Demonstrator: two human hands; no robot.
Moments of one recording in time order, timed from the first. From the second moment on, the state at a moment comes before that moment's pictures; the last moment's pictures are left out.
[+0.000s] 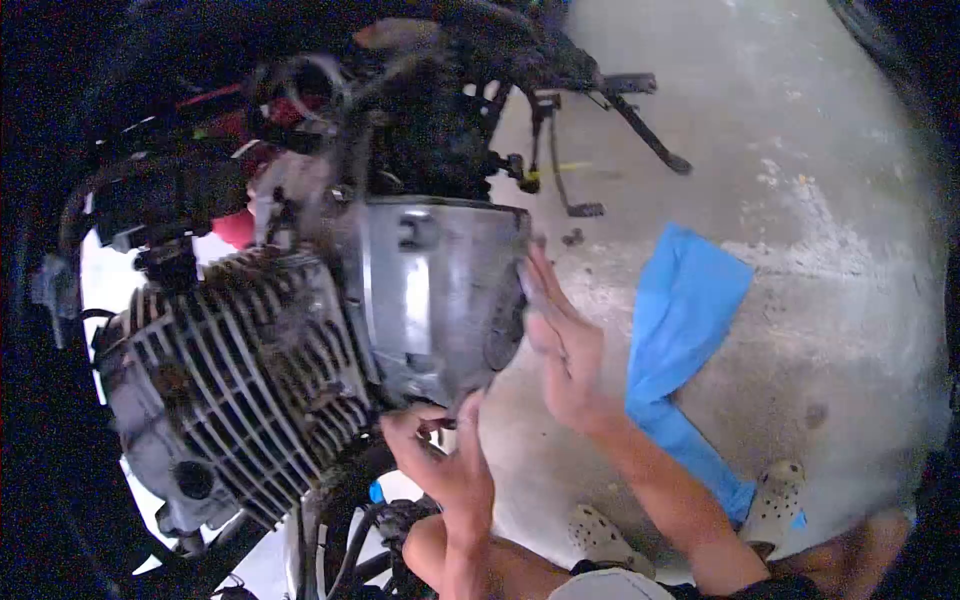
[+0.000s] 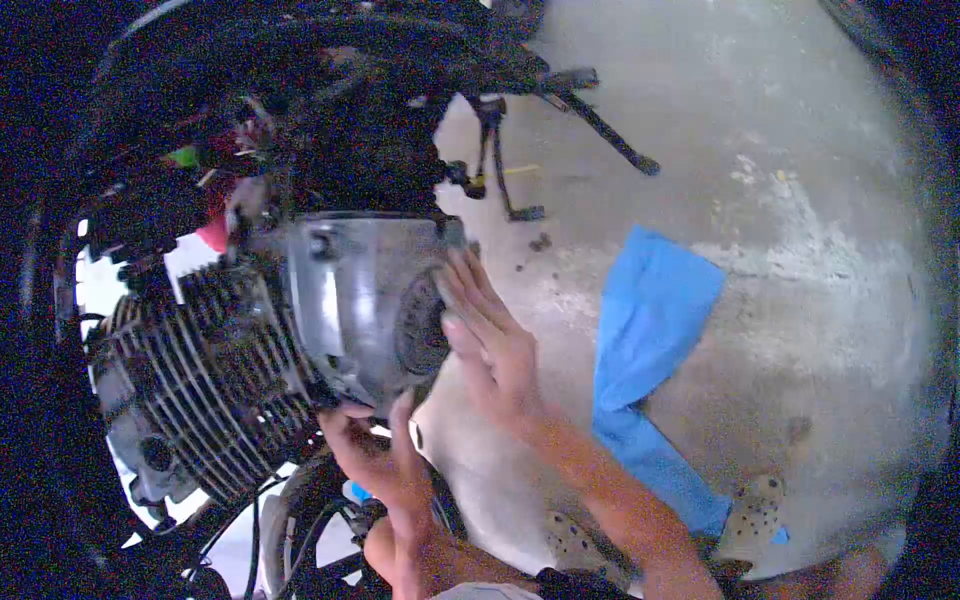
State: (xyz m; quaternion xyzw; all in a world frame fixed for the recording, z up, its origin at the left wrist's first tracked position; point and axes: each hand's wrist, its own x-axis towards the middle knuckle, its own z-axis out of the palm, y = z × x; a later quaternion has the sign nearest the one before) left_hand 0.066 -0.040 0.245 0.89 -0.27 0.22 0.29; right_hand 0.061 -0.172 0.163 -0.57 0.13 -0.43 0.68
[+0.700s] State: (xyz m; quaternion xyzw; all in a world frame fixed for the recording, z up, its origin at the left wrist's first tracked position) left_hand 0.071 -0.041 0.245 0.88 -0.28 0.24 0.30; right_hand 0.068 -0.171 0.135 -0.58 0.05 -0.47 0.66
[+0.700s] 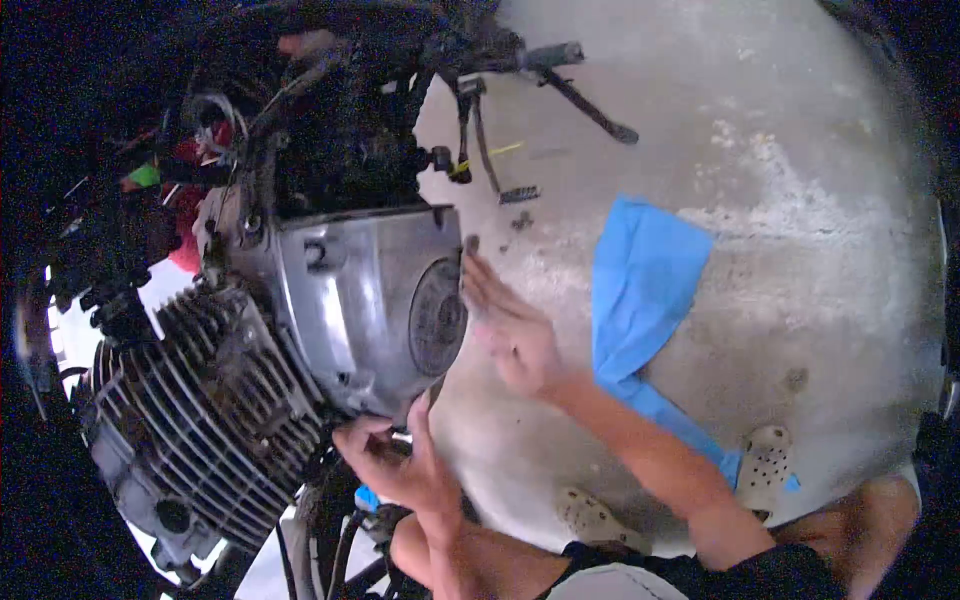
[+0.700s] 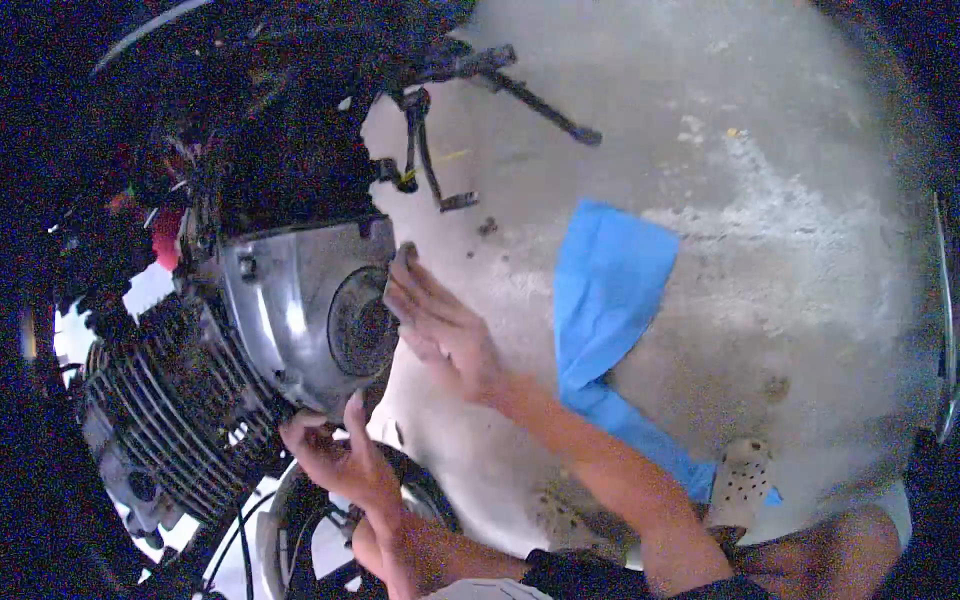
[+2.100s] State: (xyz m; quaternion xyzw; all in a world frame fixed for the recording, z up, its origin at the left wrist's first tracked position) left_hand 0.054 -0.019 0.239 0.90 -0.23 0.26 0.26; right_hand 0.073 -0.174 0.124 -0.64 -0.03 -0.48 0.60
